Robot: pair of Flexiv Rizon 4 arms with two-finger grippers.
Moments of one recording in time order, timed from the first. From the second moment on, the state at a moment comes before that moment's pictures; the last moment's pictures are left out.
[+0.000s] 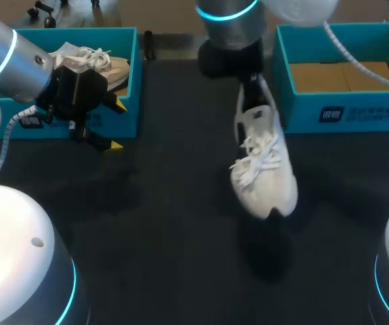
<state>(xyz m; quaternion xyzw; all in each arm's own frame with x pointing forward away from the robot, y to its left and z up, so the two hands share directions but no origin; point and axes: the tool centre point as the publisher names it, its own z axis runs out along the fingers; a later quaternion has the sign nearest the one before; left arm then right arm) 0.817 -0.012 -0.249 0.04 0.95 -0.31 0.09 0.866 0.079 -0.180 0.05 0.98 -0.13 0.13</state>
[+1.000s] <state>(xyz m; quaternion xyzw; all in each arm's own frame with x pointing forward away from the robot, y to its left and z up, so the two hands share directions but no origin) 0.817 -0.012 -0.249 0.04 0.95 -0.31 0.09 0.914 -0.017 -0.159 0.00 0.99 -0.11 0.13</state>
